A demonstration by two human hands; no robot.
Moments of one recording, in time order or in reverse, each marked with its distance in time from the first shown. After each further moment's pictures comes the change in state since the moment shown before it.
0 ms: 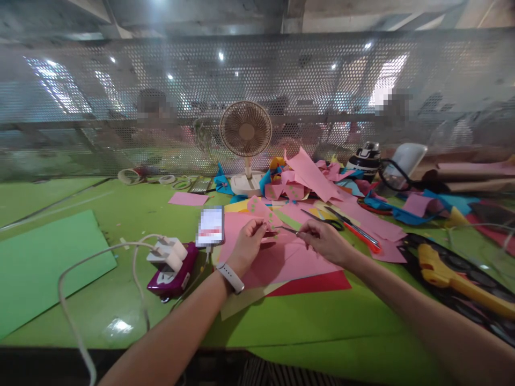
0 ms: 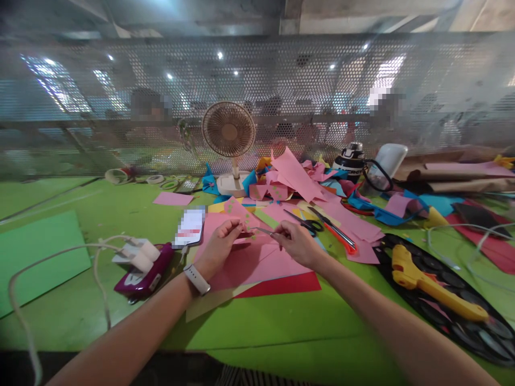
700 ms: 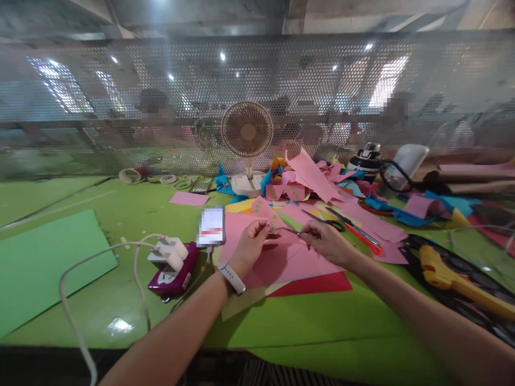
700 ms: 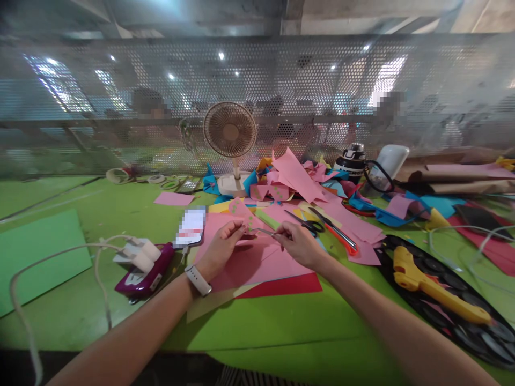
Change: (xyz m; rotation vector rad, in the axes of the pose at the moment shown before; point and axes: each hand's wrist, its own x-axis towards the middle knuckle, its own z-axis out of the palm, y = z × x) left_hand -0.001 0.000 0.001 0.022 -0.018 -0.053; right_hand 0.000 0.002 0.000 -0.068 0.018 -0.015
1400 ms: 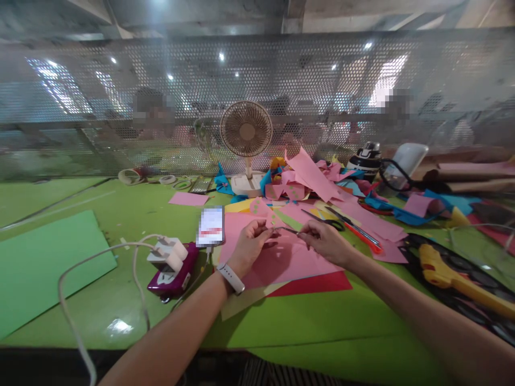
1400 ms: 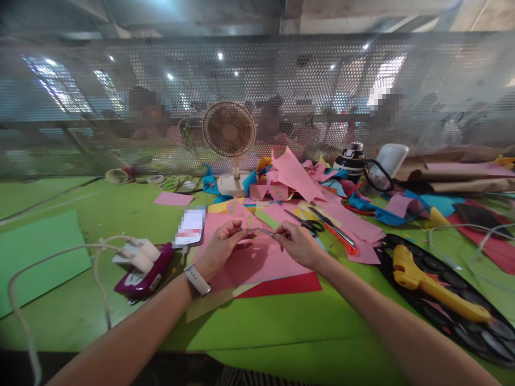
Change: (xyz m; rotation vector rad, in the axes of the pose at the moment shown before) left_hand 0.001 0.000 -0.001 -0.044 -0.031 0.009; right_hand -0.001 0.000 0.001 -0.032 0.008 0.005
